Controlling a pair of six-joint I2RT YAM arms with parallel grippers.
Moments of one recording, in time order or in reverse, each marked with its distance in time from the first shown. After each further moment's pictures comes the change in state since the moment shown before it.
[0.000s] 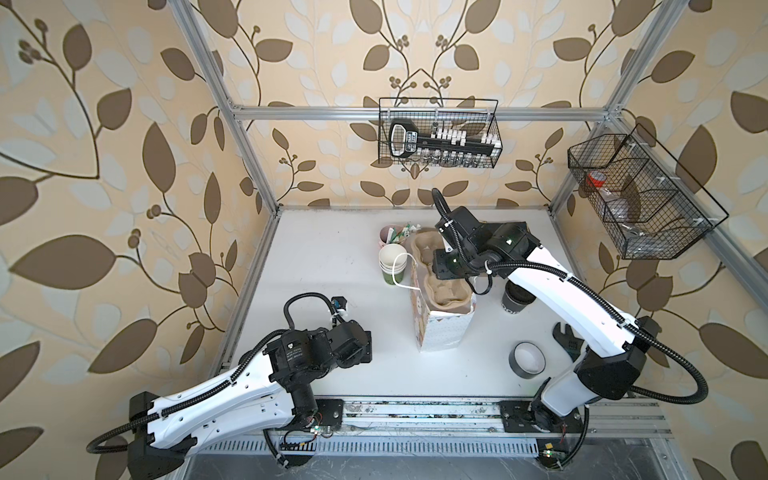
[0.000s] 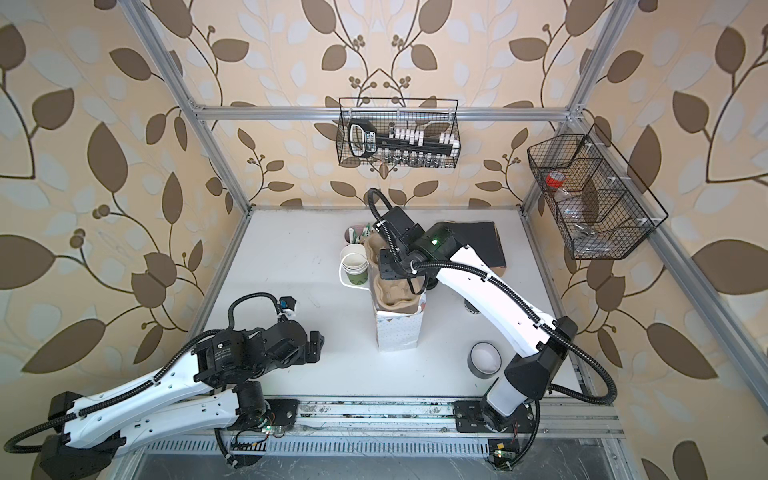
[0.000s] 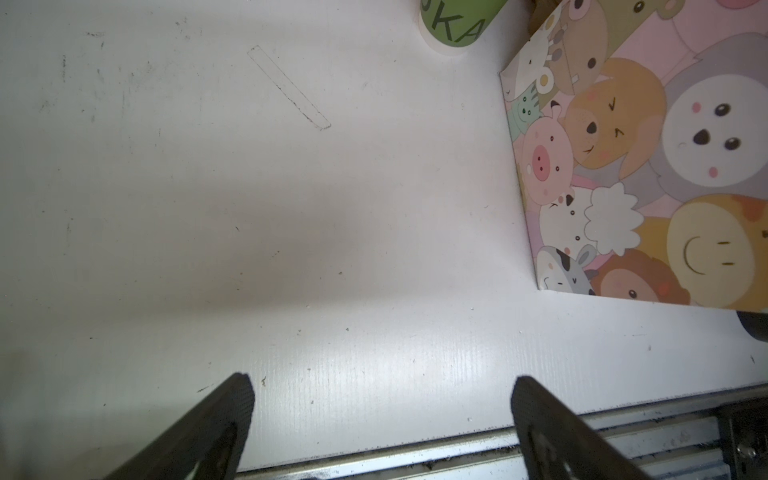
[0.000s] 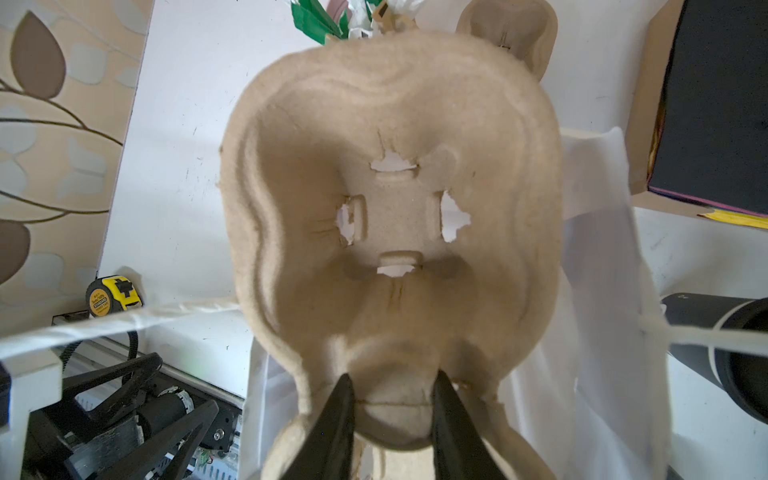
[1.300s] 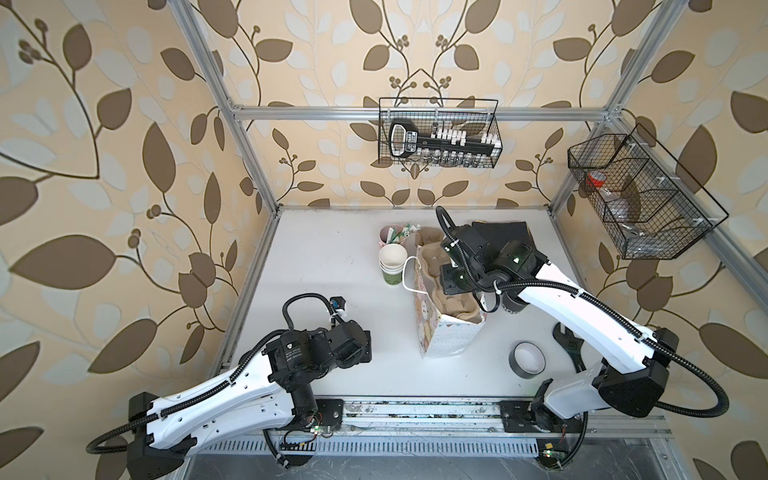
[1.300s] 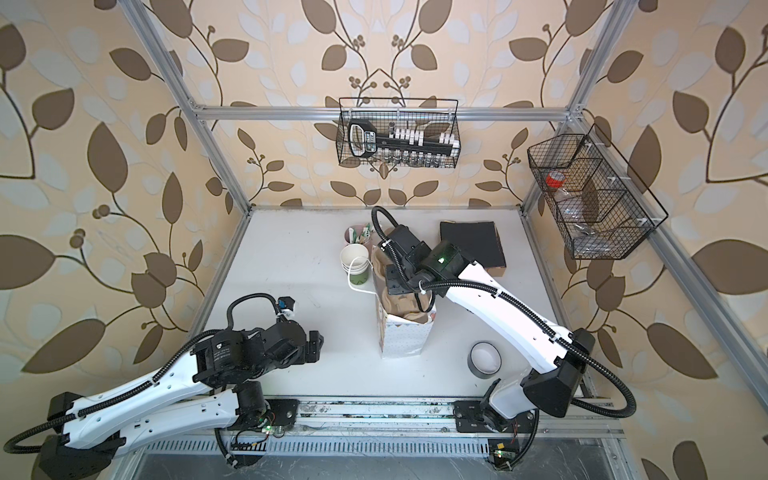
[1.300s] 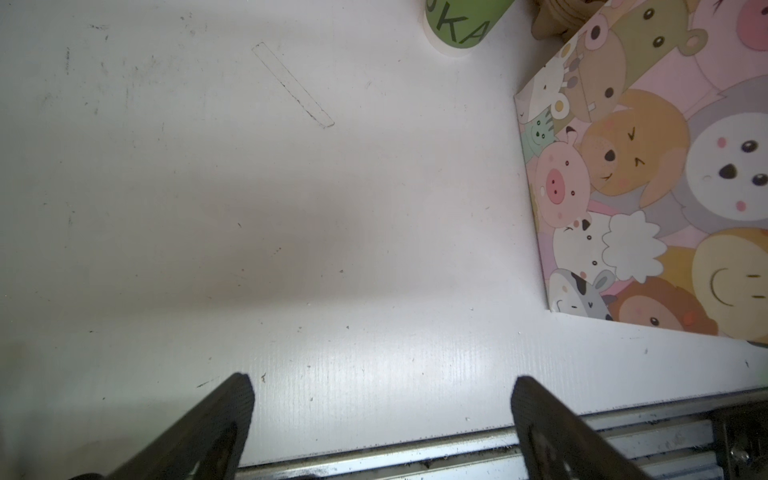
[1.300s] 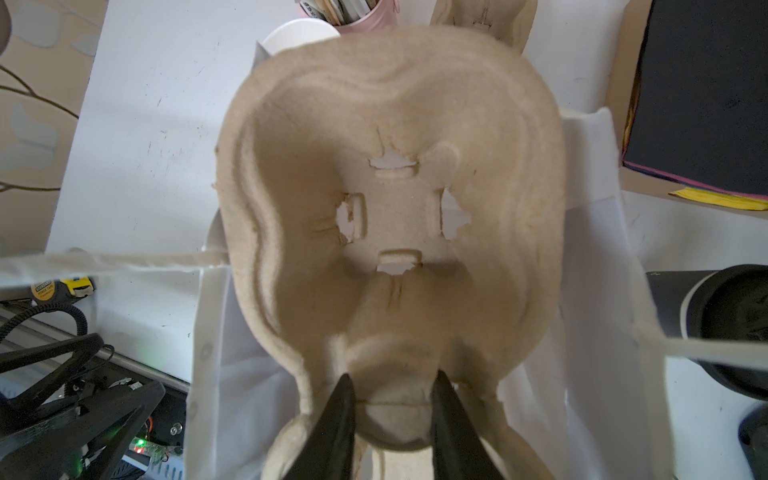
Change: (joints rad) left arm 0.000 -0.003 0.003 -0.009 -0.001 -0.019; right arm 0.043 -0.124 -0.201 0.054 0.068 -0.002
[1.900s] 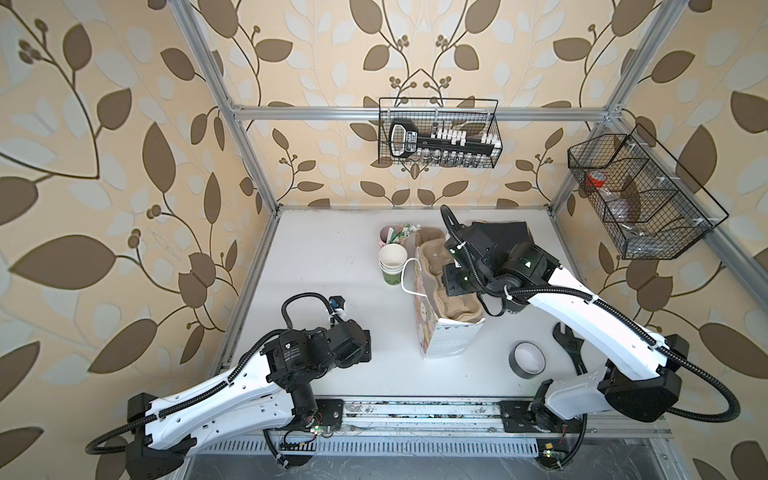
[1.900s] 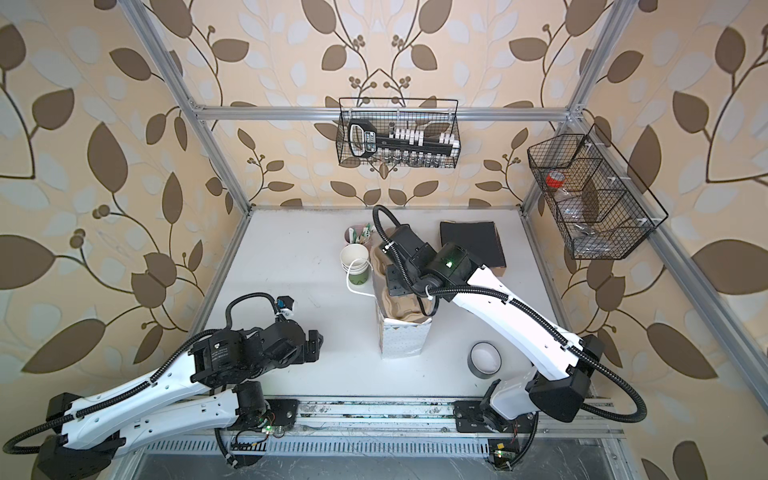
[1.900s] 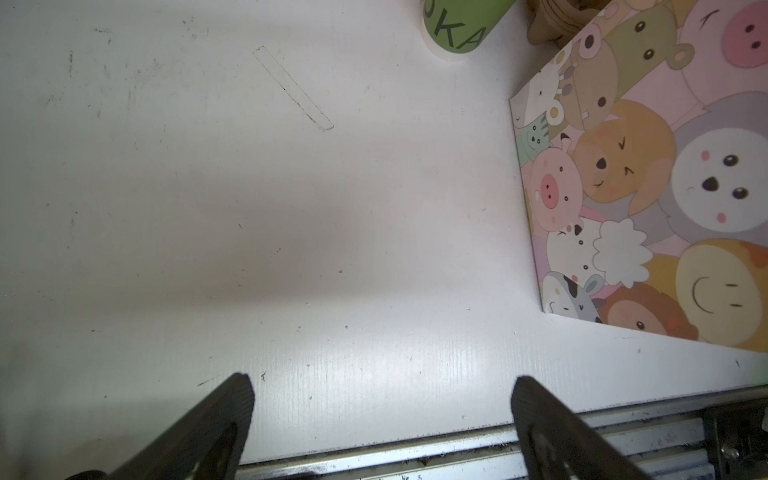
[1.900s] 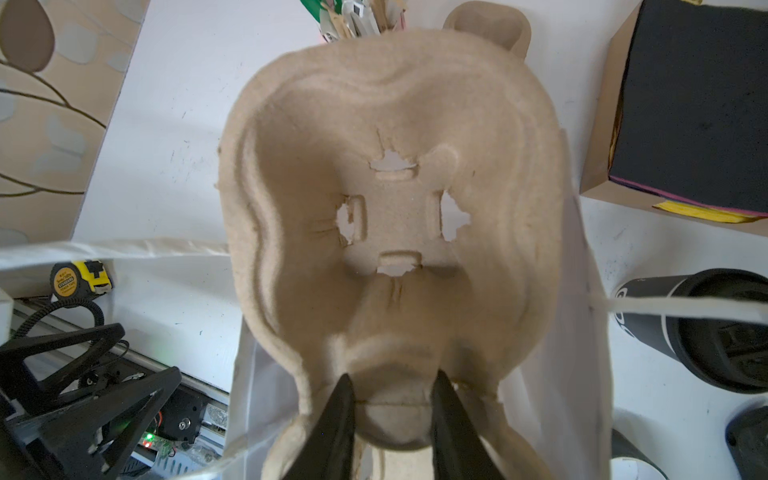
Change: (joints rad) left arm 0.000 -0.004 0.013 -0.009 0.000 -0.003; right arm 0.035 -0.038 0.029 -0.024 0.037 0.005
